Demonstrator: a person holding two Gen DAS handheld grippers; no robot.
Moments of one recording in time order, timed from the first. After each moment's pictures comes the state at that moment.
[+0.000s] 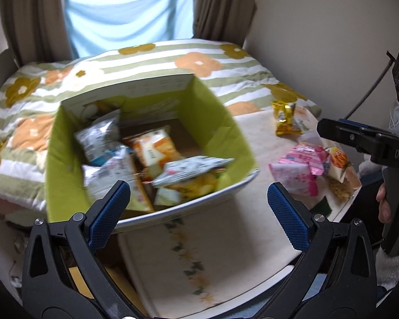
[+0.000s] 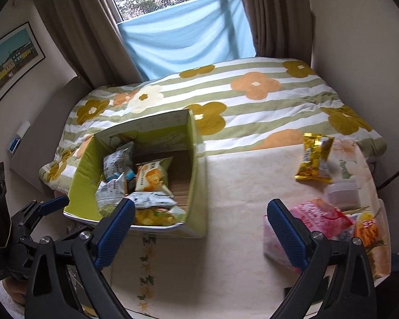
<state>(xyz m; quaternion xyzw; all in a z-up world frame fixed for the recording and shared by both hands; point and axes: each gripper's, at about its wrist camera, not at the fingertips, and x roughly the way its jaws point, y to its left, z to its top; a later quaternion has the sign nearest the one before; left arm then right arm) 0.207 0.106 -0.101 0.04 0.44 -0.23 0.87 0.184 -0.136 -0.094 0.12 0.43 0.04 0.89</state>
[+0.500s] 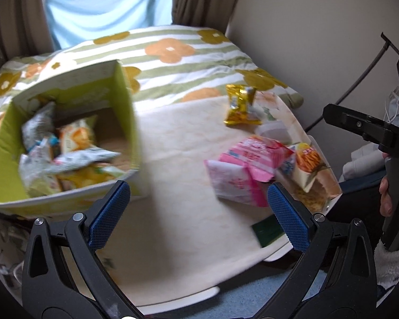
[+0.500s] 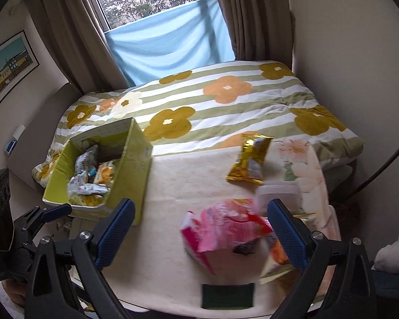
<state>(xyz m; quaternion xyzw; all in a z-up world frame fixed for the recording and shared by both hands) 0.168 -0.049 -0.125 0.04 0.48 -0.24 0.84 0.144 -0.282 -0.101 0.11 0.43 0.03 0.90</state>
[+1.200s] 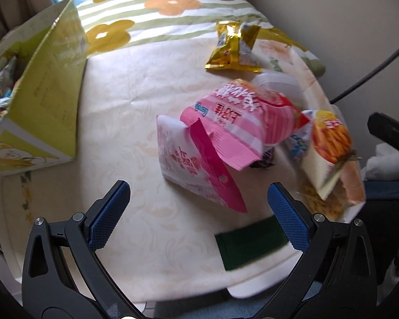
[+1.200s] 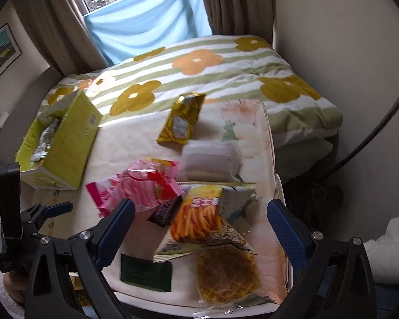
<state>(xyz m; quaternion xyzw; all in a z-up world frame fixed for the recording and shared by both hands) 0.168 -0.149 -0.238 0.05 0.56 -0.17 0.81 0.123 -0.387 -0.180 0.10 0.48 0.01 0.87</state>
